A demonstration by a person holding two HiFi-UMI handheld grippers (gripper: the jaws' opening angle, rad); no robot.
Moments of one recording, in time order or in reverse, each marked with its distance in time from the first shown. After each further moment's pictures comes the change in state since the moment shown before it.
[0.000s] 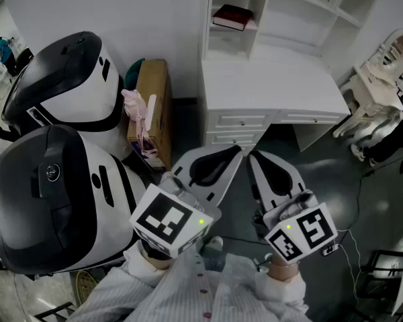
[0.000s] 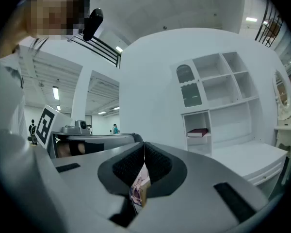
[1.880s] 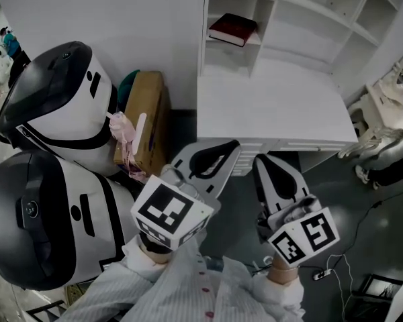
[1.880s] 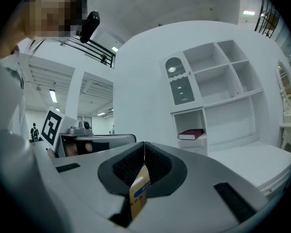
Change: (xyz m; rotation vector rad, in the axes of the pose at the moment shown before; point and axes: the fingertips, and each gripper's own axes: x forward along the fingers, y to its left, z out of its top) left arm 0.146 0.091 -0.009 0.026 0.042 0.070; right arm 0.074 -0.149 0.003 0.026 0.003 0.023
